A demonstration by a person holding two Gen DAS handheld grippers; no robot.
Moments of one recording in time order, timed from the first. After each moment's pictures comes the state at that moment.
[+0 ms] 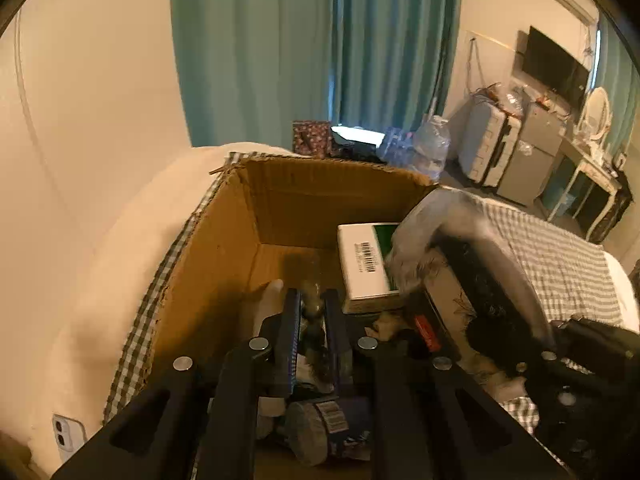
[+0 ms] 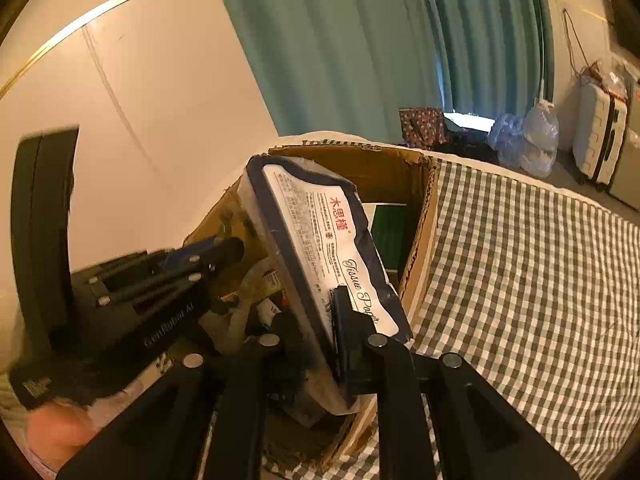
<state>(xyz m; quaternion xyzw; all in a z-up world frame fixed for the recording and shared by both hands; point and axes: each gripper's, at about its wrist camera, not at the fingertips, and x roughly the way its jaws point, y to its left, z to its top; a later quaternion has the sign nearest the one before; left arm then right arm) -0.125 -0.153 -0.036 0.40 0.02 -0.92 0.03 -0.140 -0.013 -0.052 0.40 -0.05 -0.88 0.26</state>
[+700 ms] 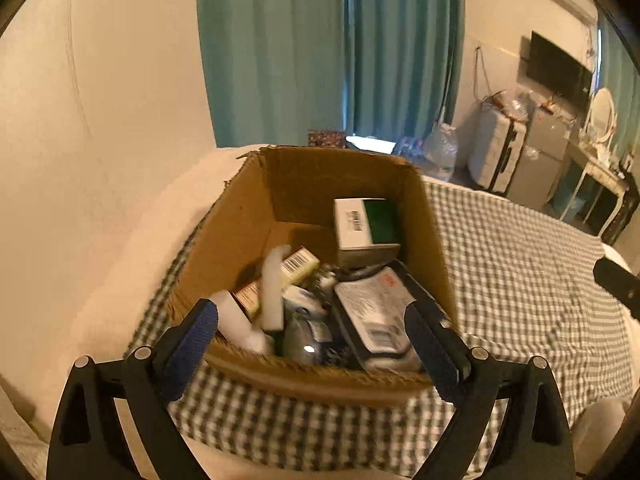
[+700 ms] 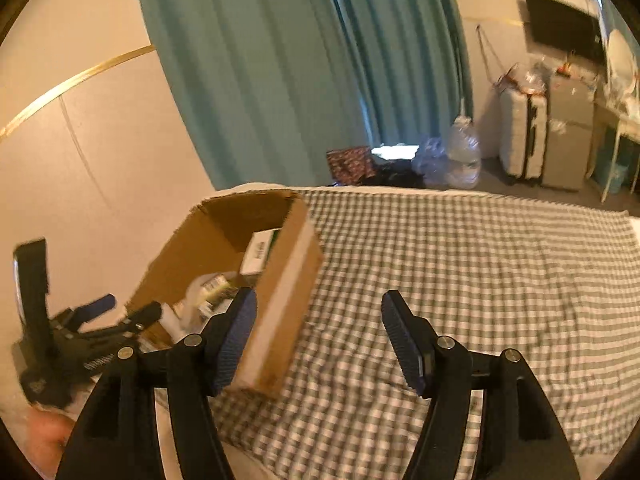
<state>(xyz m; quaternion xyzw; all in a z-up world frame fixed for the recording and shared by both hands) -0.033 -0.129 -0.016 0.37 0.02 -0.93 0.05 -0.032 0.109 -0.010 0.32 -0.06 -0.94 0.13</state>
